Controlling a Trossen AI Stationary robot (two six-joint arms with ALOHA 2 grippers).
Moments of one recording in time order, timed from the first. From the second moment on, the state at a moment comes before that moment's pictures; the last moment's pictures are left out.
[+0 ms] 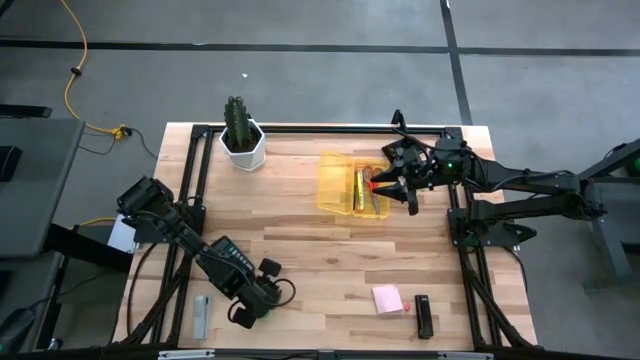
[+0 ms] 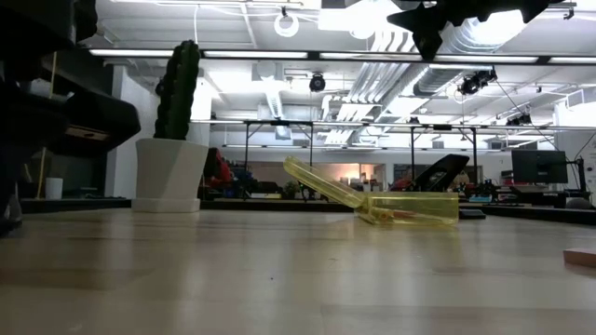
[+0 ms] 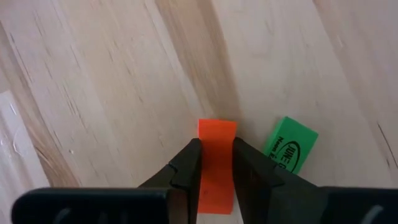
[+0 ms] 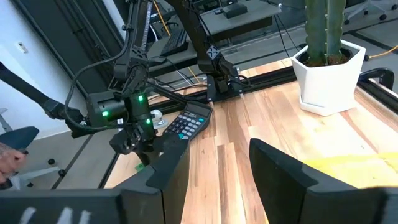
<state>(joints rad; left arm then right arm) -0.59 1.78 0.92 -0.35 -0.09 -0.26 -0.23 0.89 0.73 -0.04 -0.34 0.23</state>
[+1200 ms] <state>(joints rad) 0.09 0.90 0.71 0.36 -0.19 -0.16 -0.23 0.89 0.73 0.20 -0.34 0.17</state>
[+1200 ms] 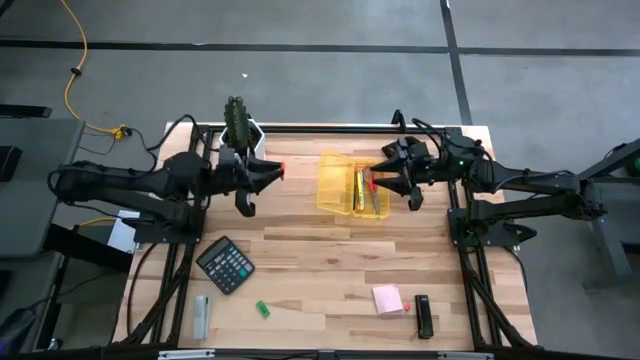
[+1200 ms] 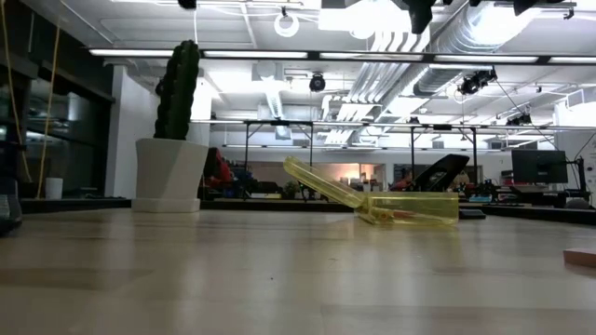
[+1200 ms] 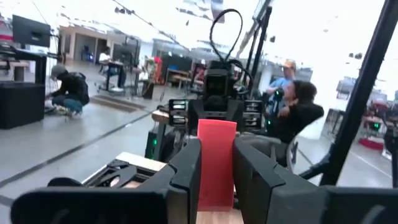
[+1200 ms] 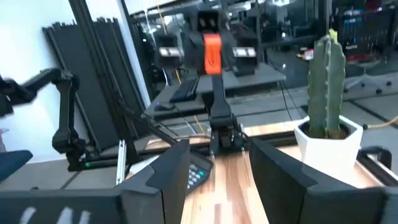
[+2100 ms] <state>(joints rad) 0.22 1.04 0.62 0.73 -0.17 -0.35 -0.11 1.02 0.73 0.28 0.02 0.00</state>
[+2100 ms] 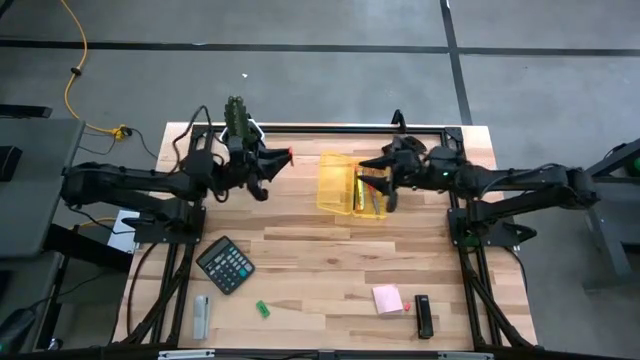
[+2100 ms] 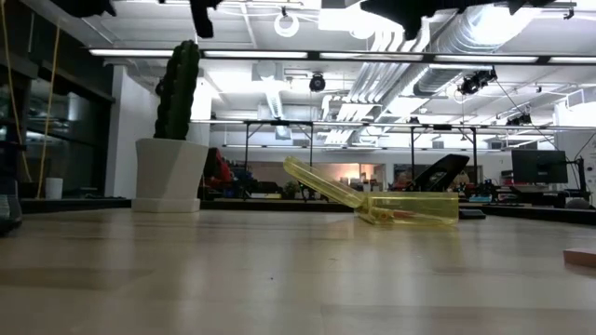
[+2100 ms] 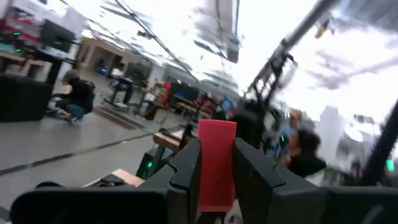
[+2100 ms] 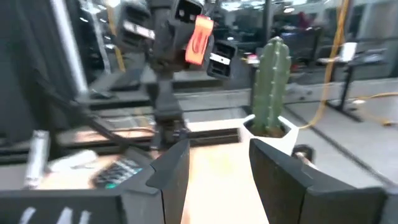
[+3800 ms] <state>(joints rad) 0.22 1.67 0.98 1.04 -0.39 -0.70 -0.05 1.35 0.85 0.66 0.57 -0.16</state>
